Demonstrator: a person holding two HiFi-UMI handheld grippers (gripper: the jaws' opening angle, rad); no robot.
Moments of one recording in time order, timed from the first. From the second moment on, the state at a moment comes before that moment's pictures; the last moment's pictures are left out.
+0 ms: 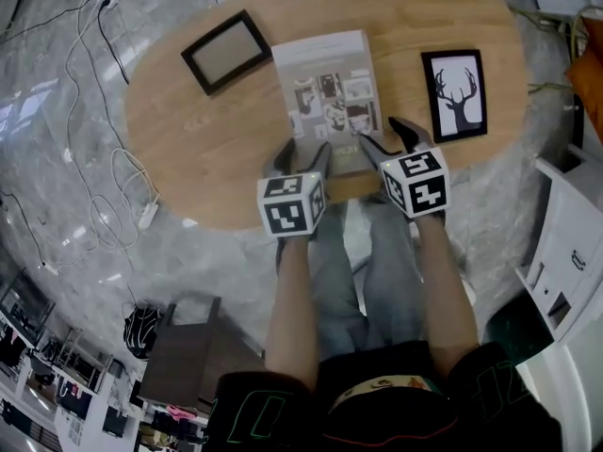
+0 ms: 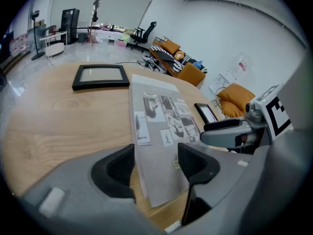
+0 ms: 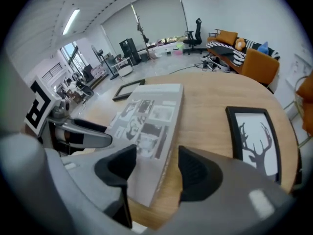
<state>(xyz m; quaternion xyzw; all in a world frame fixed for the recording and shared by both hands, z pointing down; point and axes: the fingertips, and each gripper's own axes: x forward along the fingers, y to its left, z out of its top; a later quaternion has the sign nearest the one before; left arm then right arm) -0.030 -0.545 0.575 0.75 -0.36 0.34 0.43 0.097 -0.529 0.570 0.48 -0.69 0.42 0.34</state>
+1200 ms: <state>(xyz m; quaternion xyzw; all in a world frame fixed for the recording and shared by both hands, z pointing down) -0.001 -0.623 0.101 0.79 -0.61 0.05 0.11 0.171 -0.646 0.118 0.51 -0.84 0.15 0.09</state>
